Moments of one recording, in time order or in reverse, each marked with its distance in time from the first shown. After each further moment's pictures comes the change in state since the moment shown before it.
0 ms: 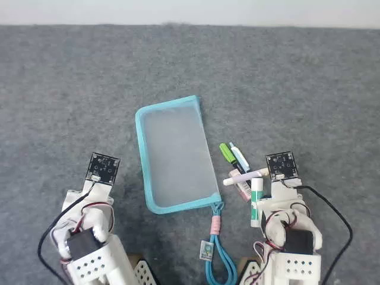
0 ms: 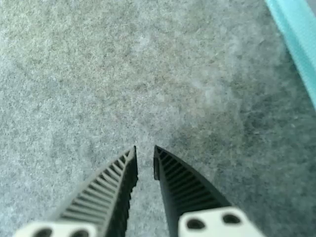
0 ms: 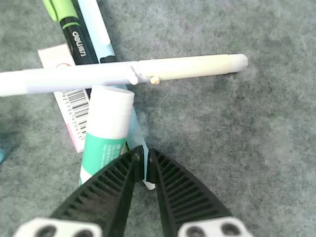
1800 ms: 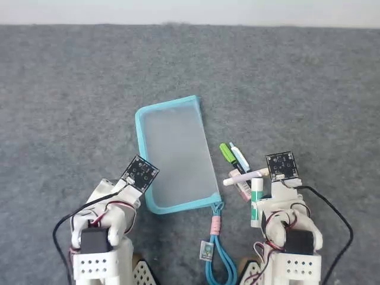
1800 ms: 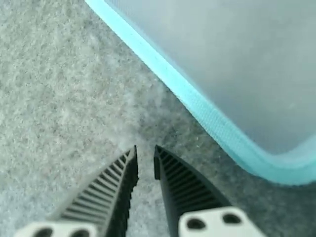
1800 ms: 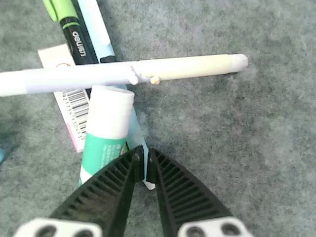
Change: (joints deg) left arm 22.2 0.0 0.0 0.5 0.0; right arm 0.0 0.0 0.0 0.0 0.0
